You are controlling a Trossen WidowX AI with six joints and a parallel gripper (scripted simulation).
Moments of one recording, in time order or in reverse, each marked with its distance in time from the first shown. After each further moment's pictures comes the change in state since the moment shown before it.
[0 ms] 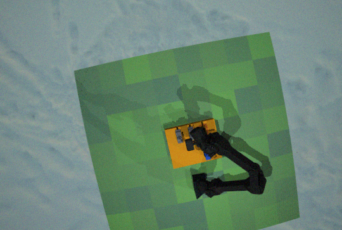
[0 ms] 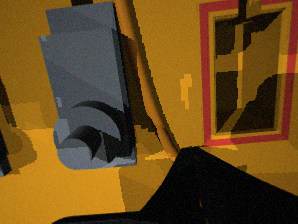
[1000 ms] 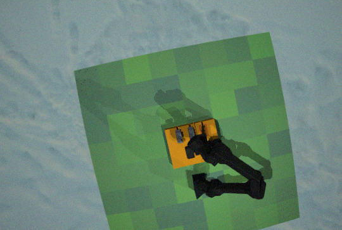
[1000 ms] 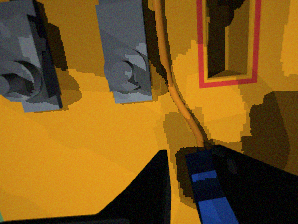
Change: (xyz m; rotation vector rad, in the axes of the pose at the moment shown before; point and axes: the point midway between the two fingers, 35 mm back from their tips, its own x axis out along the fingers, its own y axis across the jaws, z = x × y) arm -0.057 0.010 -0.021 -0.003 0.006 0.005
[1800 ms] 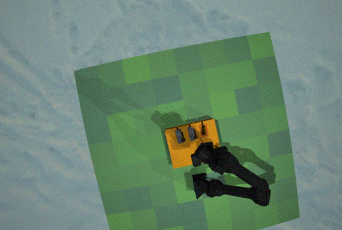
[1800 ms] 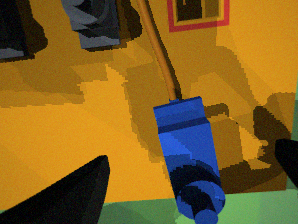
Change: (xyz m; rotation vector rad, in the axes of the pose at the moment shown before) arm -0.003 -0.019 -0.045 0.001 -0.001 0.004
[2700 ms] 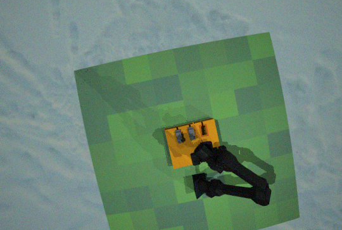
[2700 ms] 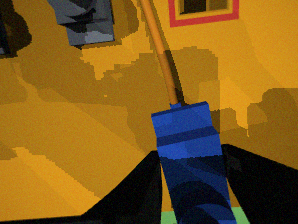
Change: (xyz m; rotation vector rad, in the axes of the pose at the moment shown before) arm 0.018 -0.001 -0.001 -0.002 0.004 -0.004
